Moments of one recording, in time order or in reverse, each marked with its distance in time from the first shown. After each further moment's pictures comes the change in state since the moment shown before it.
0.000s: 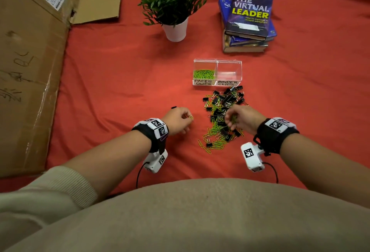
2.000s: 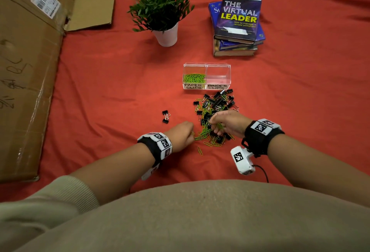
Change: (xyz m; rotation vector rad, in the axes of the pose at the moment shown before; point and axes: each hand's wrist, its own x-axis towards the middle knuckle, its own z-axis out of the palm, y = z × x) left_hand -0.004 0.010 0.044 0.602 -0.044 0.291; right_hand 0.004 0.004 -0.004 -0.071 -0.137 -0.031
